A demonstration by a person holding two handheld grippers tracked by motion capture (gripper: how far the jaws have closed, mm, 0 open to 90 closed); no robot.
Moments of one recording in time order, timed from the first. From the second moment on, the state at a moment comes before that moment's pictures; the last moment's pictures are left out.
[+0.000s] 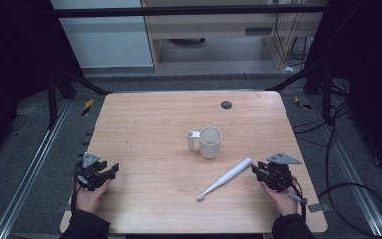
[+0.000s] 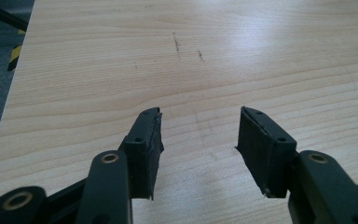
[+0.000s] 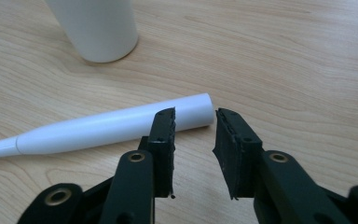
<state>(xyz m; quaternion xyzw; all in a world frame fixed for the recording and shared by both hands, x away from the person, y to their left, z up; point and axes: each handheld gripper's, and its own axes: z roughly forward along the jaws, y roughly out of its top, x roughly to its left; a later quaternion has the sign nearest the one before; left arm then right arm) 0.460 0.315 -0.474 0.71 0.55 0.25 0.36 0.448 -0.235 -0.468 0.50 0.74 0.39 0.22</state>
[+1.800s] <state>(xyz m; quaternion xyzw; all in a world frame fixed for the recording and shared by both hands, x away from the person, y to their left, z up) 0.462 0.313 -0.474 0.72 0.55 0.26 0.34 0.493 -0.208 -0.484 0.49 0.77 0.35 0.22</state>
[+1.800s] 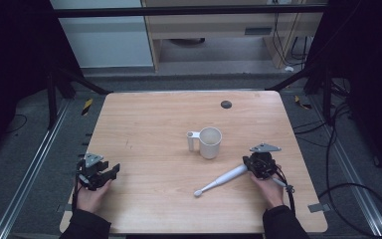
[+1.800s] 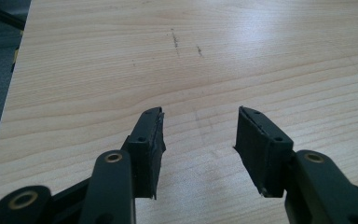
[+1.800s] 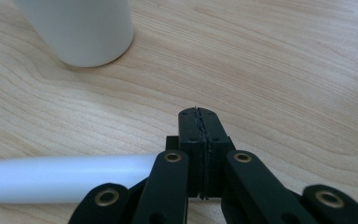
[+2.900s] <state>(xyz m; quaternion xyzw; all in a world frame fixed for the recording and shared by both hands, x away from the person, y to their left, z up) 0.460 0.315 -0.474 0.72 0.55 0.25 0.34 0.472 -0.217 -0.484 0.49 0.78 0.32 0.21</state>
